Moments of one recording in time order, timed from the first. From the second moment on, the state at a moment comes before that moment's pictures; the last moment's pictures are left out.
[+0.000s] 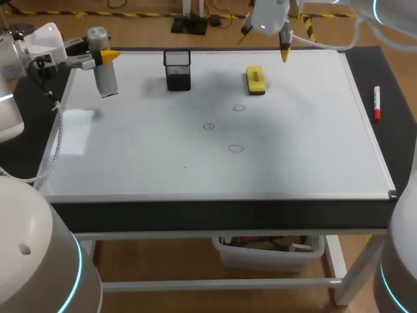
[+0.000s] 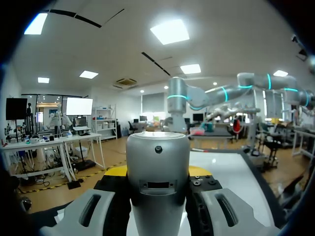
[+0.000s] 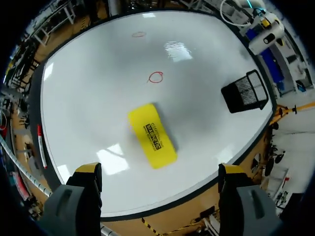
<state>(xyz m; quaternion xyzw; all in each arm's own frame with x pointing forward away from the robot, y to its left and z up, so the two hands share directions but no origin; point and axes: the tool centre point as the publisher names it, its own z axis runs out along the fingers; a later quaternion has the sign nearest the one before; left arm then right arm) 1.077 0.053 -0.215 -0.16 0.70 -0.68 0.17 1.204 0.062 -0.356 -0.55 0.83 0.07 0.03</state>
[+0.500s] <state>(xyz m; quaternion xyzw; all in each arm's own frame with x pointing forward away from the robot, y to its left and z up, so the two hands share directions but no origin) 1.077 0.053 -0.215 -0.16 0.70 -0.68 0.17 1.192 0.074 -0.381 -0.63 0.78 0.07 0.02</state>
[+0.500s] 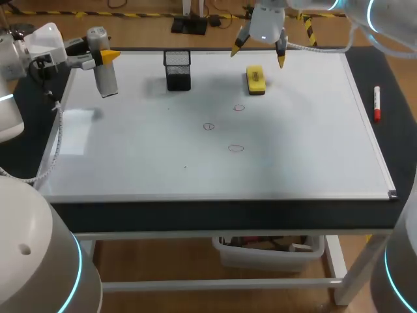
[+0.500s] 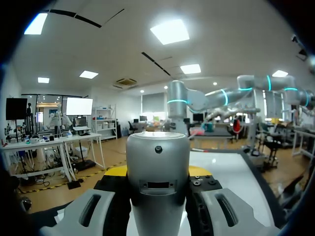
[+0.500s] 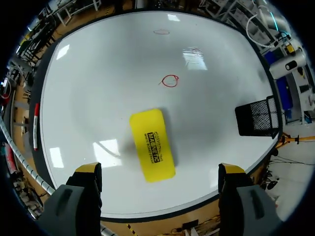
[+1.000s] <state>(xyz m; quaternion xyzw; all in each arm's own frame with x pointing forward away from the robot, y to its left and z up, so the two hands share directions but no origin) 1.077 0.053 -0.215 -0.16 0.70 -0.68 0.17 1.176 0.081 -0.407 -0.67 0.74 0.05 -0.02</state>
